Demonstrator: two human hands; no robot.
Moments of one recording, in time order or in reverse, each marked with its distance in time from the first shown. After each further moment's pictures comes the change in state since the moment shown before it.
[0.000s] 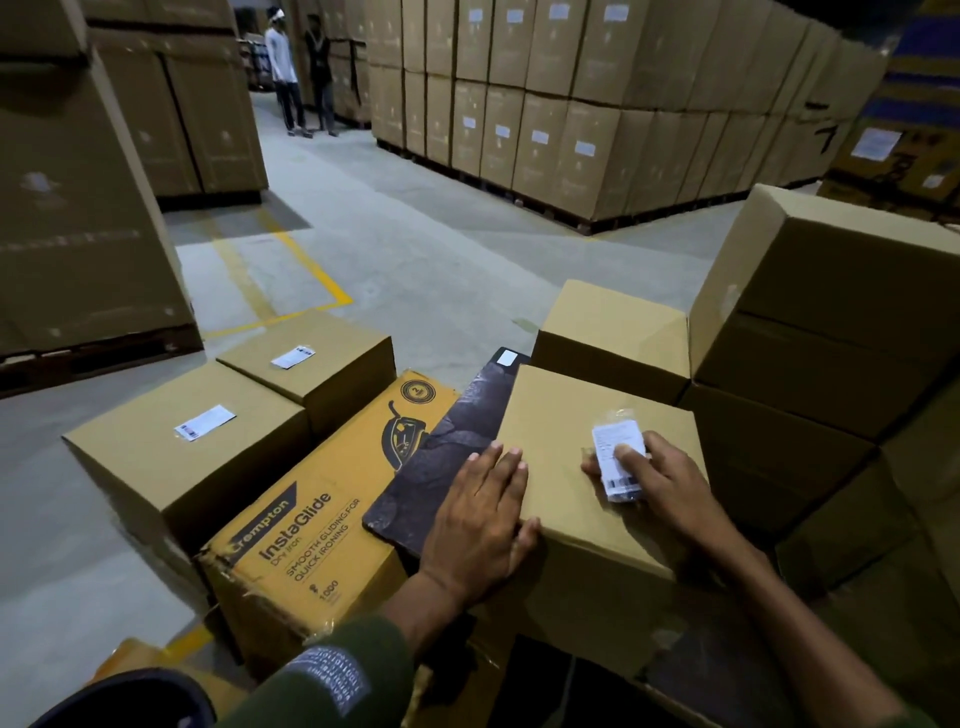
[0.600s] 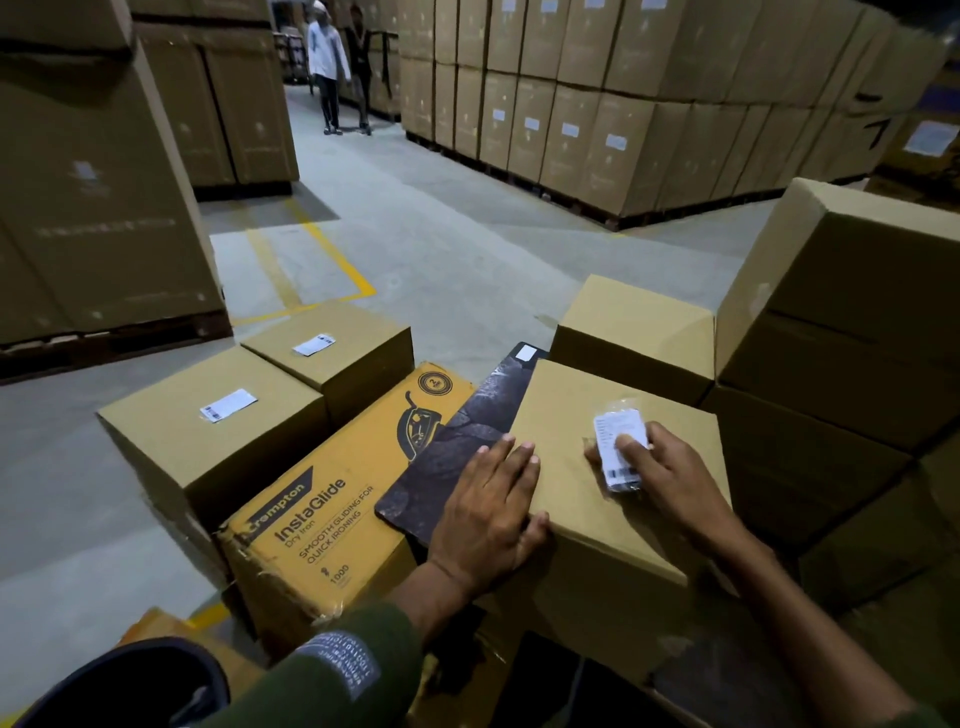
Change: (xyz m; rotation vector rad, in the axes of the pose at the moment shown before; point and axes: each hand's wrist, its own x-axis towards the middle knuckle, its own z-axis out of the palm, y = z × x) left_hand 0.000 -0.002 0.006 -0.007 0.025 -0.006; right_hand 0.017 0.004 0.006 -0.011 0.002 -0.060
